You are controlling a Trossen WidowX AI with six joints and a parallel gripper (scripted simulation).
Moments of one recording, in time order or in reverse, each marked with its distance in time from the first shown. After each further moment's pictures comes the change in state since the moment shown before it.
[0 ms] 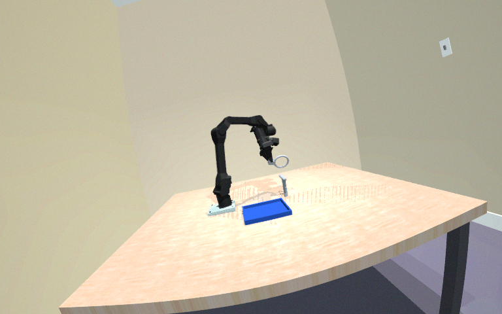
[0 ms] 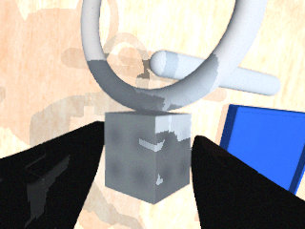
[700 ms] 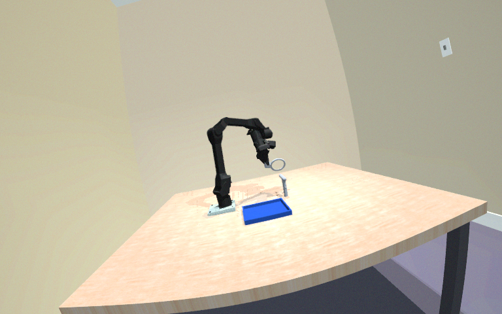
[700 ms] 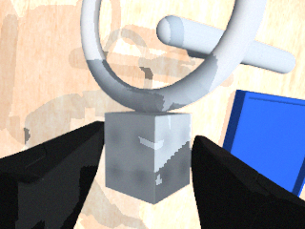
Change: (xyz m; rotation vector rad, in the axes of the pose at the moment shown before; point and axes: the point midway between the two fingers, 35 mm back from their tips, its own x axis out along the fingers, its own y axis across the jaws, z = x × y) arm 0.009 0.001 -0.024 -0.004 0.003 -0.003
